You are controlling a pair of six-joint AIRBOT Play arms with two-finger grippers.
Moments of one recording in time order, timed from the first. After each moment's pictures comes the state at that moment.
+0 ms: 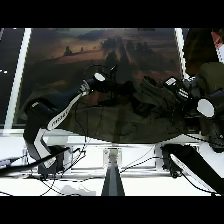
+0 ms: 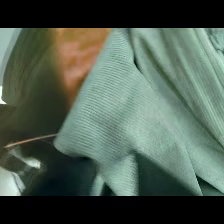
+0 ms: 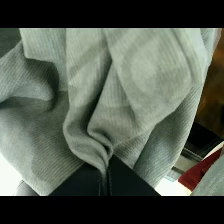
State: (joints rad) left arm -0.62 -1.91 1.35 0.23 -0.78 -1.21; right arm 0.38 -0.72 0.89 -1.72 1.64 1.36
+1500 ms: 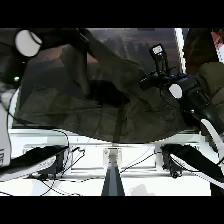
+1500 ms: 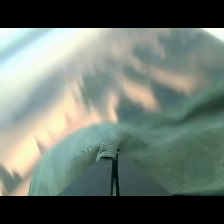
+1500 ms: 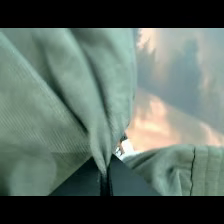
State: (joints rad) left arm -0.45 -1.27 1.57 1.51 -0.96 -1.16; right arm 0.38 -1.04 0.89 -1.59 0.66 1.49
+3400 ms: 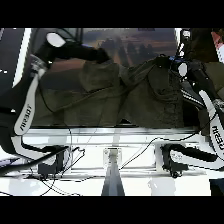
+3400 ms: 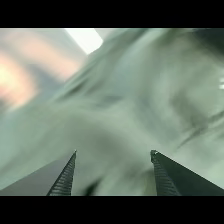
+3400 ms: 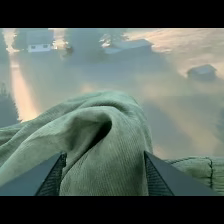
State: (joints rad) left arm -0.21 -1.64 1.56 0.79 -1.08 -1.02; right arm 0.06 -1.34 1.07 -1.62 0.48 1.76
